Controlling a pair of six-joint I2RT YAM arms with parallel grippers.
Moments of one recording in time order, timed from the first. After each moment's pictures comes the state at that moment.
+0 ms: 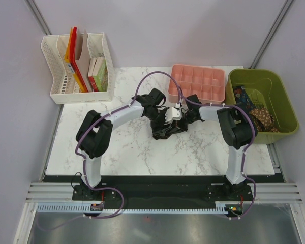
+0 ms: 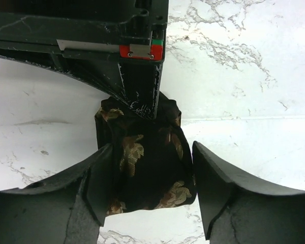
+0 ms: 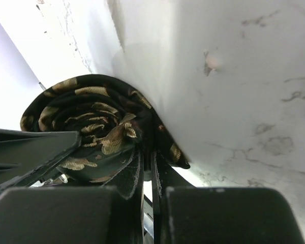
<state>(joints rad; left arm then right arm) -0.67 1.97 1.48 -0.67 0.51 0.77 0.35 2.02 1.14 -0.27 -0.73 0.65</state>
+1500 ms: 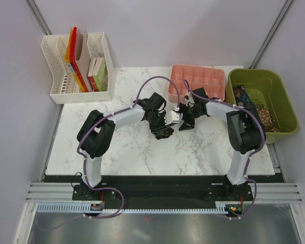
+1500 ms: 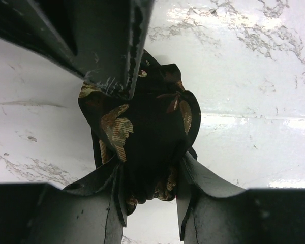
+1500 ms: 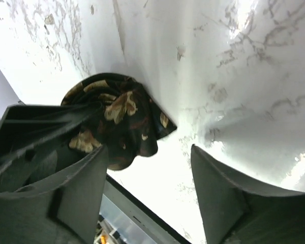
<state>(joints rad) -0.69 1.98 1.41 -0.59 0.39 0.72 0.30 1.93 1.20 -0.43 -0.60 0.55</state>
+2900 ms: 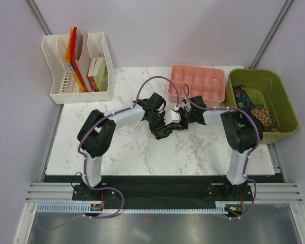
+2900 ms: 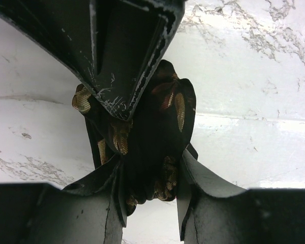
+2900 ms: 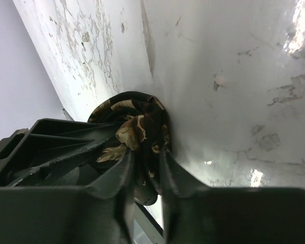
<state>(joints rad) -0.69 1.99 1.41 -0.59 0.39 0.69 0.34 1.95 1.01 0.01 -0.69 0.80</state>
